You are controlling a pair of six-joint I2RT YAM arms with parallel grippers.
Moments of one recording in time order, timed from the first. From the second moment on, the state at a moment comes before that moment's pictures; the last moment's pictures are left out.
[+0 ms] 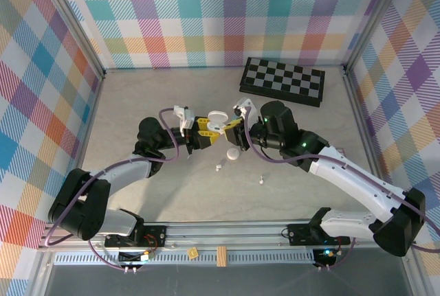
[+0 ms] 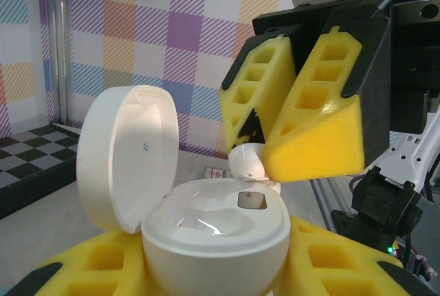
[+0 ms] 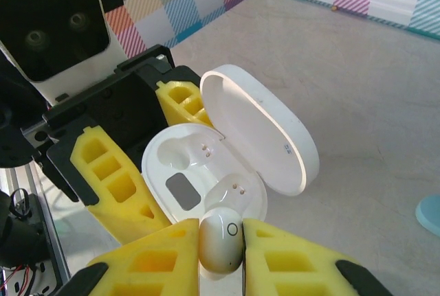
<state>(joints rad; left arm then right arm) -0.43 1.36 0.58 0.96 0.98 -0.27 0.81 1.17 1.07 -0.32 -0.22 0.14</state>
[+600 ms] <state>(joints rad) -0.43 1.34 0.58 0.96 0.97 -0.24 0.81 1.17 1.09 -0.32 -0.22 0.12</state>
